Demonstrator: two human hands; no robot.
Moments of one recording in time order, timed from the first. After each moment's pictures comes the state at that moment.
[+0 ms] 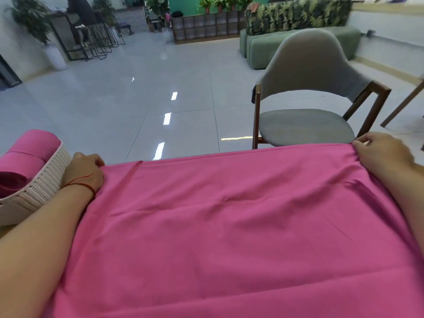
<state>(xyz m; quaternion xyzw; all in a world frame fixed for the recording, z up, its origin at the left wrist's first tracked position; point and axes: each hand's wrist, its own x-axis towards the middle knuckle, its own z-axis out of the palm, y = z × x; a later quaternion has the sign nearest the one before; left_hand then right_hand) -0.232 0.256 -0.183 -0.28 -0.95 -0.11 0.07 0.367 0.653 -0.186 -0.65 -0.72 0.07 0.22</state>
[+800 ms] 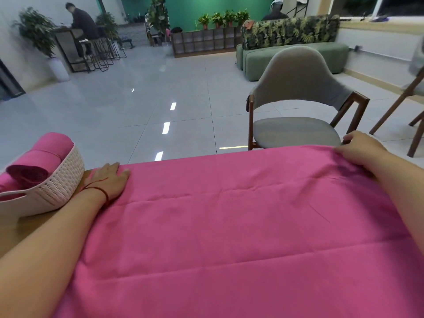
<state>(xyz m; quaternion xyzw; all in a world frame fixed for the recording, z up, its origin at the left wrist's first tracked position) -0.192 0.254 -0.188 -0.32 -0.95 -0.04 -0.01 0.378 0.649 -0.153 -0.66 -0.71 0.19 0.16</state>
